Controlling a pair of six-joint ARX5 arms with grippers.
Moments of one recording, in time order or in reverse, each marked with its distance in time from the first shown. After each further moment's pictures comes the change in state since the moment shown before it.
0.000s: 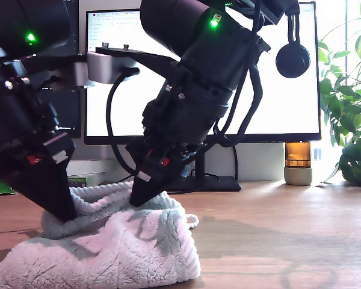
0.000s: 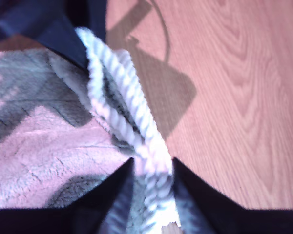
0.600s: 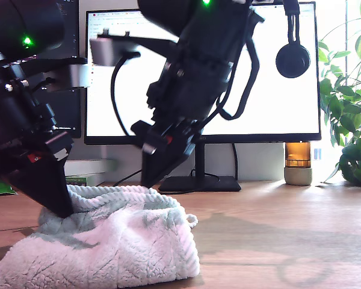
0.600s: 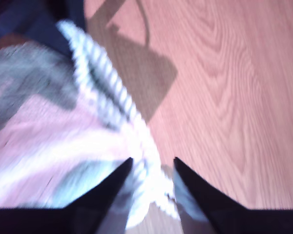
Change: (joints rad) left arm 0.045 0.000 0.000 0.008 0.003 0.005; right arm 0.000 -0.024 0.096 -0.167 0.061 0.029
